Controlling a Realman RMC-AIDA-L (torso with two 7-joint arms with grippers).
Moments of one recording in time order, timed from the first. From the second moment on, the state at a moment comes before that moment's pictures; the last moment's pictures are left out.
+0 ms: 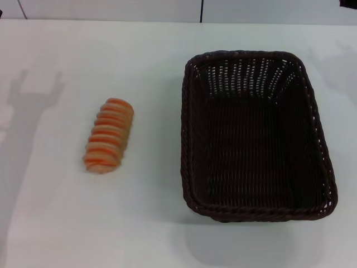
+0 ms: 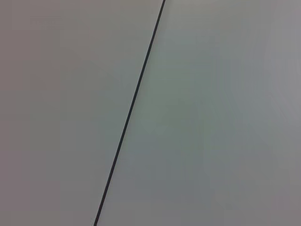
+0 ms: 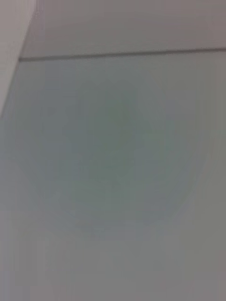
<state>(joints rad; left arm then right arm) -0.28 -2.07 -1.40 -0.34 2.79 1.40 -0.42 0.37 2.07 -1.30 -1.48 0.56 0.77 -0.52</state>
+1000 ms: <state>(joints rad) -0.27 -2.06 -1.43 -0.33 2.79 1.38 -0.47 0.51 2.07 -1.27 -1.72 0.46 1.54 -0.06</state>
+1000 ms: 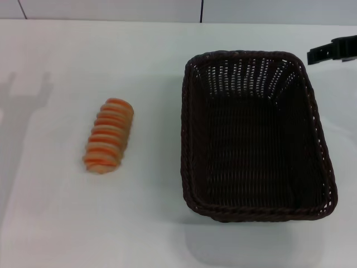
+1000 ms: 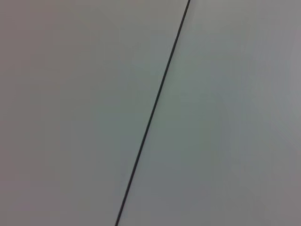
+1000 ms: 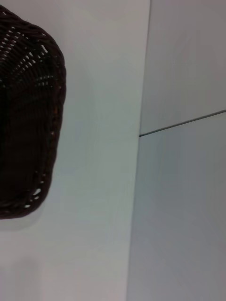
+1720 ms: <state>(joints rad) -0.27 -2.05 -1.49 -0.33 2.79 1.36 -0.47 0.48 2.08 -1.36 -1.69 0.48 1.59 0.12</state>
